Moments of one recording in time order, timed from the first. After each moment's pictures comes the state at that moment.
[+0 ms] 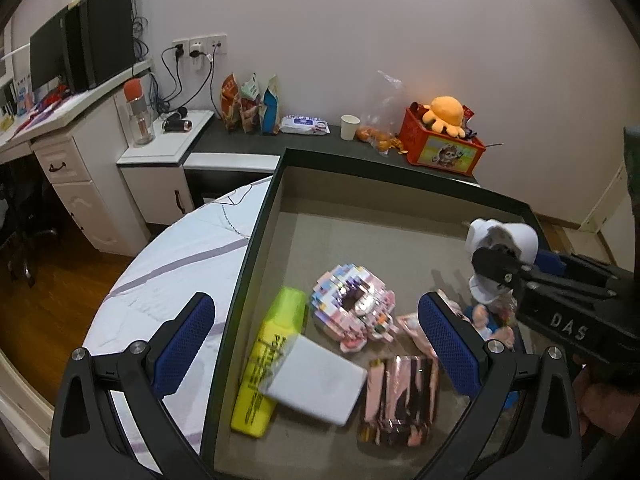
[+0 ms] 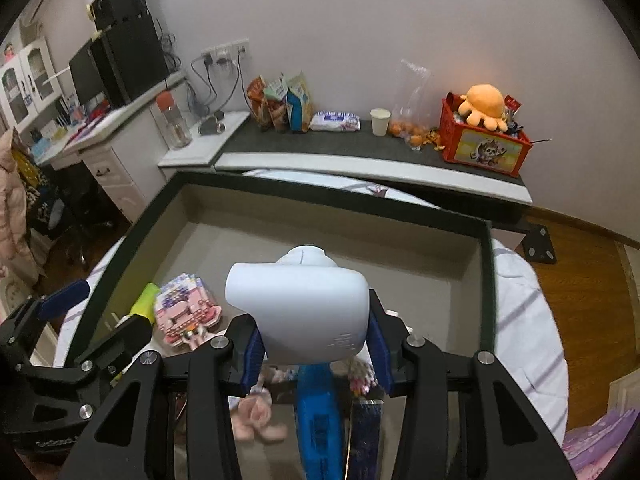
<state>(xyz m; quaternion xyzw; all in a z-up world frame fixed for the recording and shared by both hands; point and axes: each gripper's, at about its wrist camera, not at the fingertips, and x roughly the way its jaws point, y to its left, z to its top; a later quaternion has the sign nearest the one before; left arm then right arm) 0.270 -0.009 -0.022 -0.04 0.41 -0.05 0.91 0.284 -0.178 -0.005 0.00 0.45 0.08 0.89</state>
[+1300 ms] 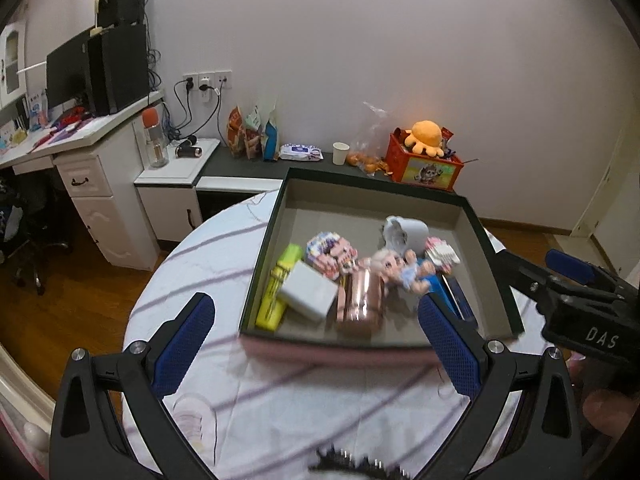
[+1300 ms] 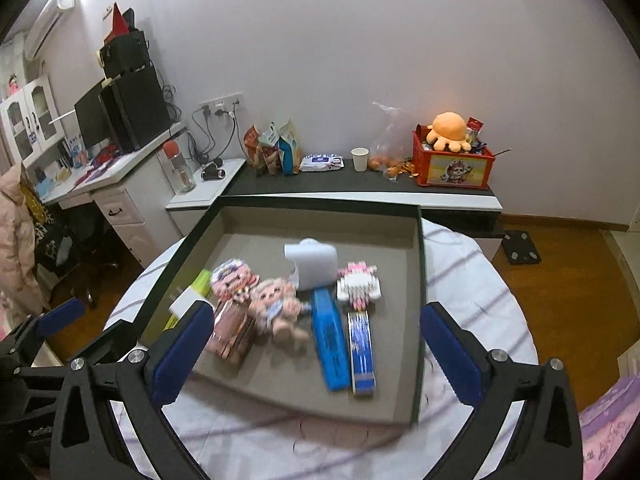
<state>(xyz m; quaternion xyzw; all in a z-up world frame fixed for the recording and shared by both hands) 0.141 0.002 0.037 -0.03 0.36 -0.06 0.93 0.160 -0.190 0.059 0.04 0.37 0.05 0.93</state>
